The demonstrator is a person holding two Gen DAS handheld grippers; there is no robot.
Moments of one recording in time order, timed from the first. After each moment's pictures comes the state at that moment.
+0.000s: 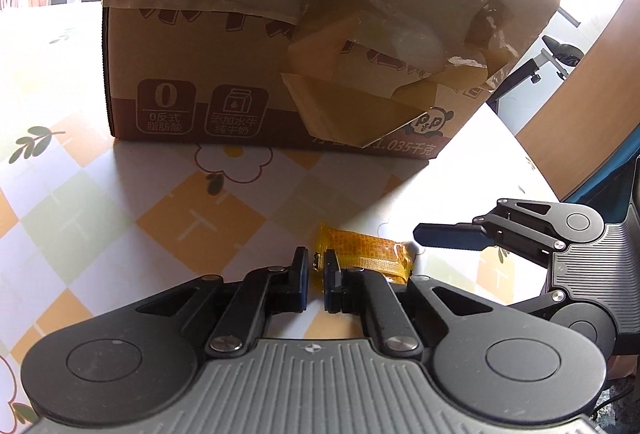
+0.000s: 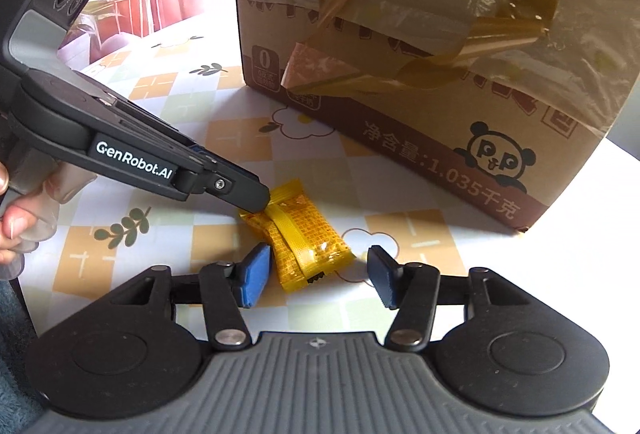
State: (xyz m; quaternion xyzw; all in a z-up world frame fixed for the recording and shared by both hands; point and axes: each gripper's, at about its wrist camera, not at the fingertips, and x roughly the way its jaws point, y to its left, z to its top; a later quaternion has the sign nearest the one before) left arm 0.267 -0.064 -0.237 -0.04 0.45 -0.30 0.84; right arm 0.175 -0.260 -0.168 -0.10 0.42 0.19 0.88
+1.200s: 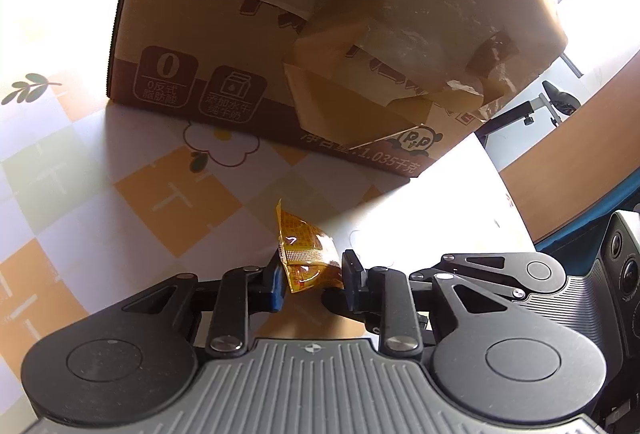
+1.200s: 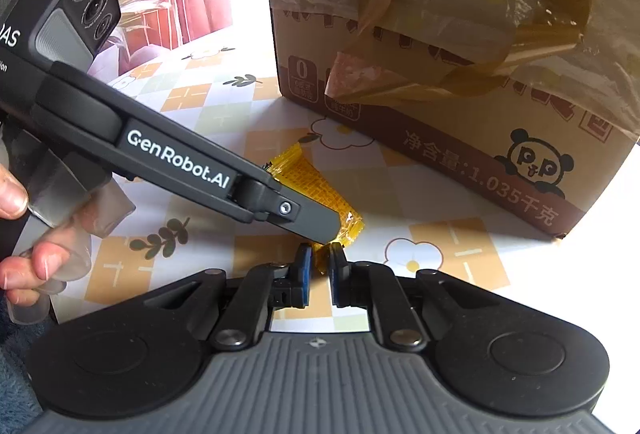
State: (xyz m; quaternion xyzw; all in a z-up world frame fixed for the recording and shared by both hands) left arm 0.264 -0.062 -0.246 -0.14 0.46 -0.29 0.83; right arm 0.172 -0.251 -0.168 -0.07 0.41 0.24 0.88
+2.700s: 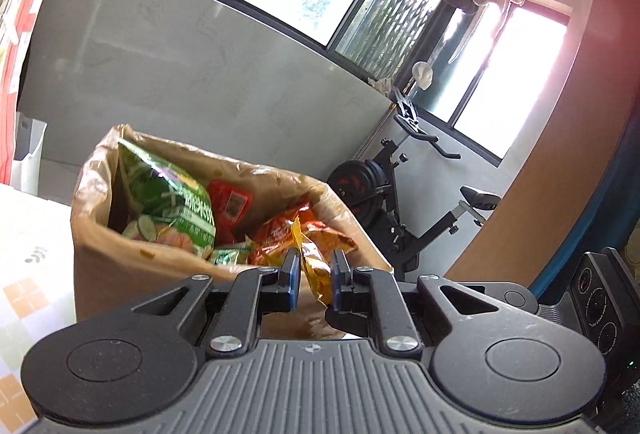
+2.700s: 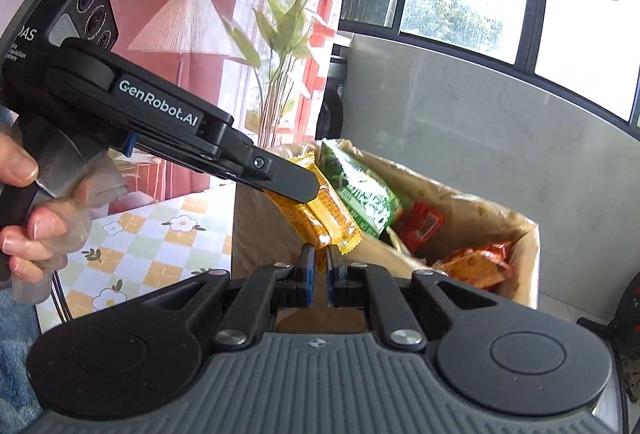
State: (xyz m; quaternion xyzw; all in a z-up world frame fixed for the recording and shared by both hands) left arm 0.270 -0.058 -0.025 -0.14 0.24 -0.35 0.89; right arm 0.175 -0.264 0.024 -0.14 0.21 0.22 0.94
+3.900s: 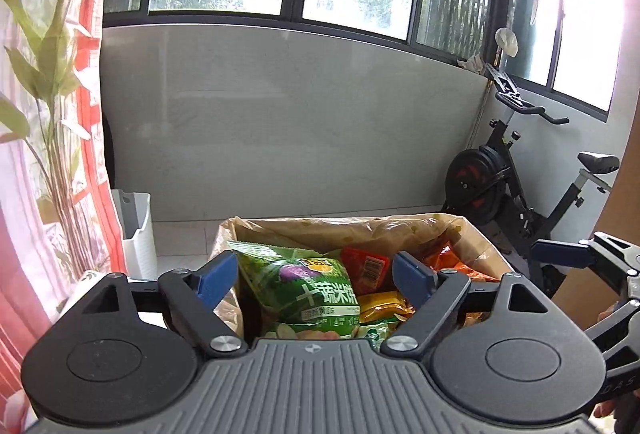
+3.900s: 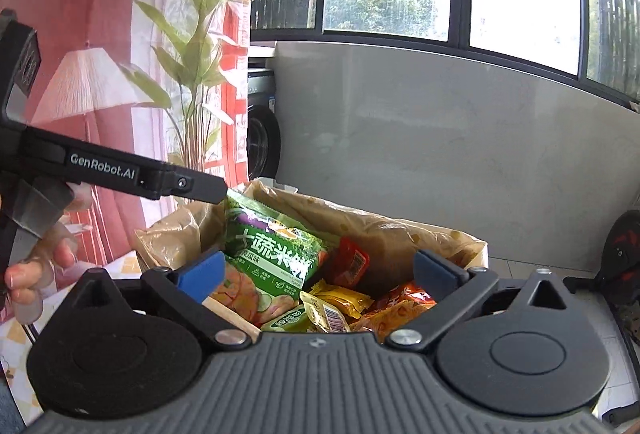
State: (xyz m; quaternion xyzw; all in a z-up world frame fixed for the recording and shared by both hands) left arm 0.327 -0.075 0.026 0.01 0.23 -0.18 0.96; right arm 0.248 -0.299 0.058 -0.04 0.21 0.13 0.97
